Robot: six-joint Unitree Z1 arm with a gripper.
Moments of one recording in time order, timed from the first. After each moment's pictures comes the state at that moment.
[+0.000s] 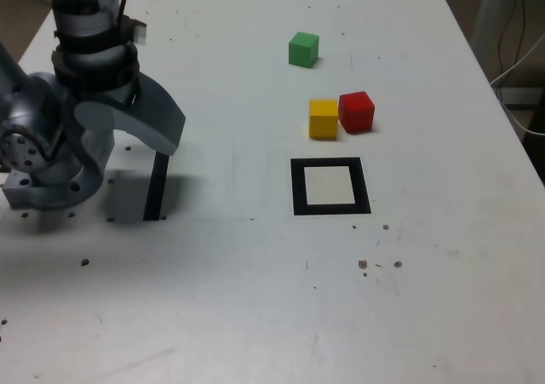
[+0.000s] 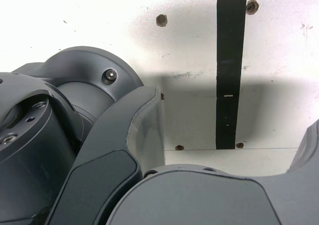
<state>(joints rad) -0.03 1.28 -0.65 1.03 0.02 0.04</state>
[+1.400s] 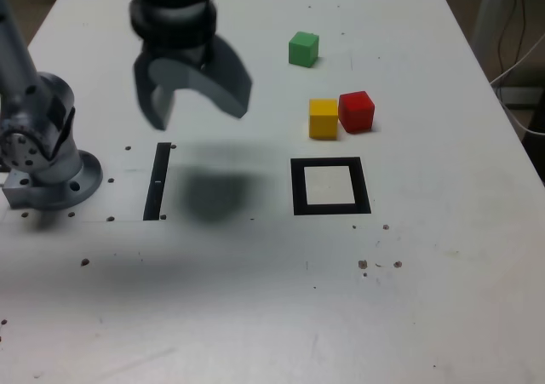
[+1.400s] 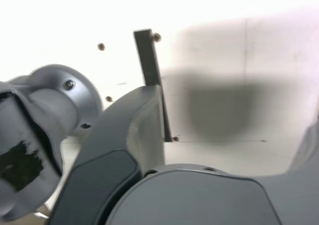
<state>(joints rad) -0.01 1.56 -1.09 1.24 0.11 0.10</state>
